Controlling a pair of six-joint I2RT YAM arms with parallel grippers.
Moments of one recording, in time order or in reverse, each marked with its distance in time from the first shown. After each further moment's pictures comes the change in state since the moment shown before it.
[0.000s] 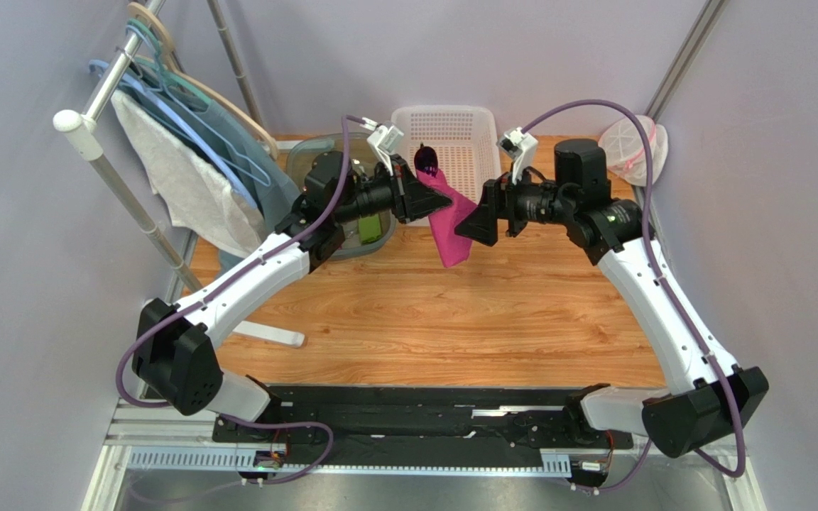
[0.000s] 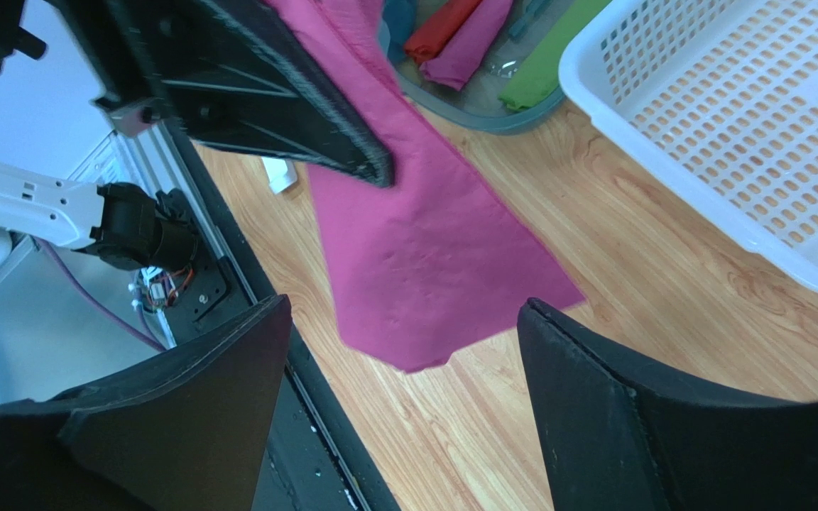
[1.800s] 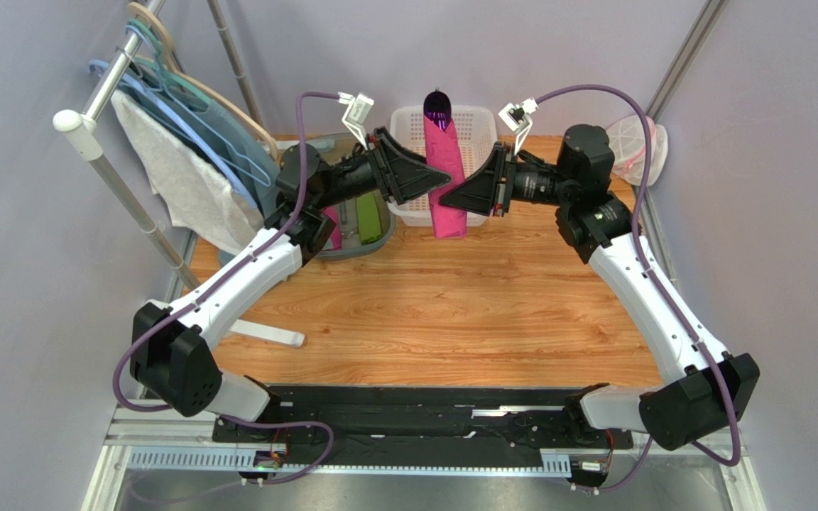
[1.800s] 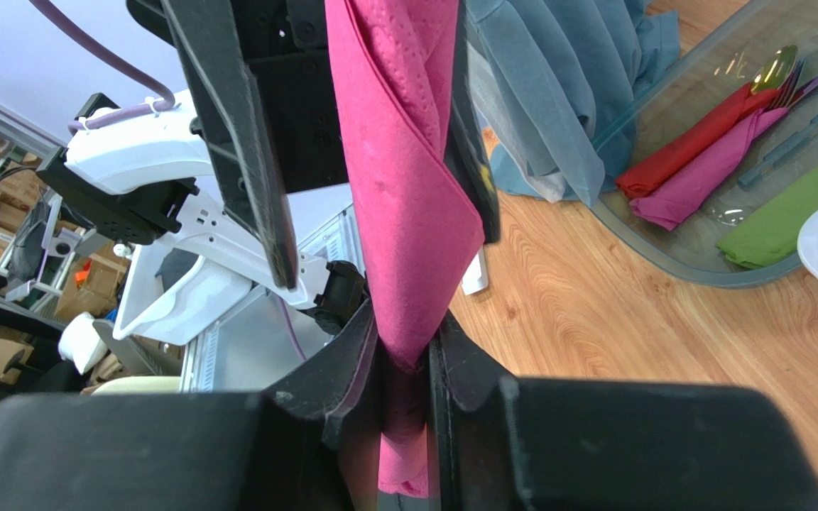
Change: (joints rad) left arm 0.055 -0.017 0.029 0.325 0.153 -0.339; right arm 0.012 0.044 -0.037 0.535 -0.309 0.494
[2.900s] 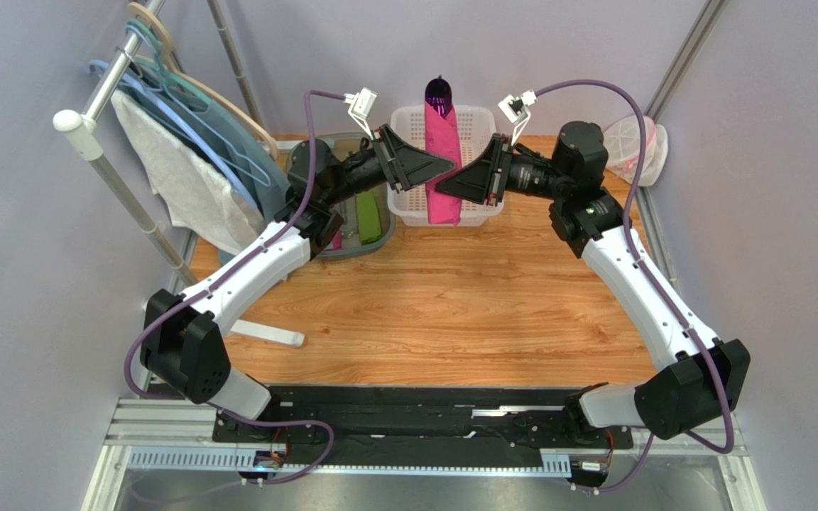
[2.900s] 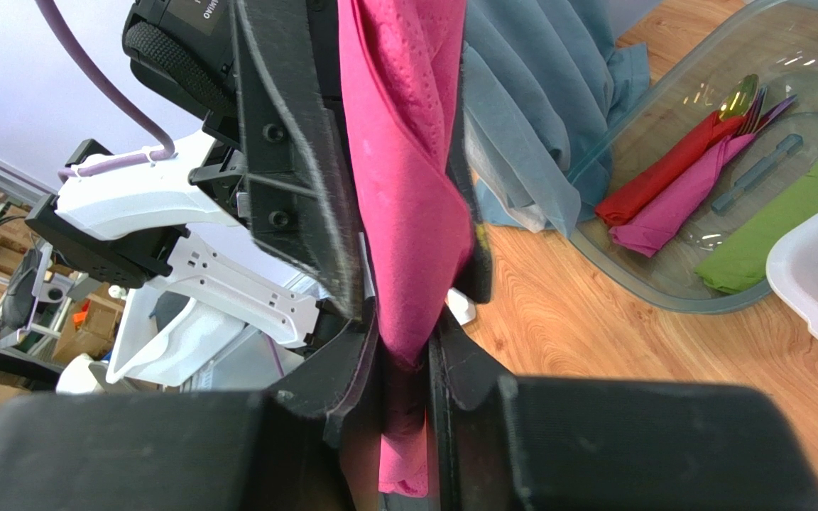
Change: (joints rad) left arm 0.001 0.074 0.037 0.007 -0.087 -0.186; right arm 0.000 0.050 -0.009 0.119 0.063 0.079
